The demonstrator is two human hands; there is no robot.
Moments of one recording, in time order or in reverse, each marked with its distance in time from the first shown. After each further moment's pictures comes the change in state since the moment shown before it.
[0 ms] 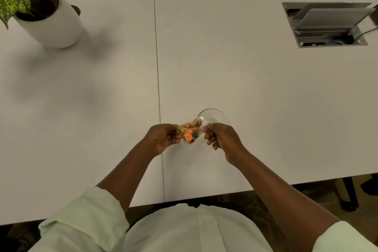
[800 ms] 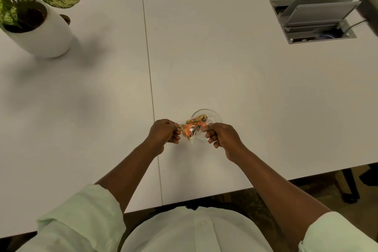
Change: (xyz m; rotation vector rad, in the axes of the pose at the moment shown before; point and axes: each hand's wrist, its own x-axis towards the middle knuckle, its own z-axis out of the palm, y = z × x) left_hand 0.012 0.003 0.024 0.421 0.106 0.219; right_hand 0.010 0.007 -0.022 0.061 0.053 0.024
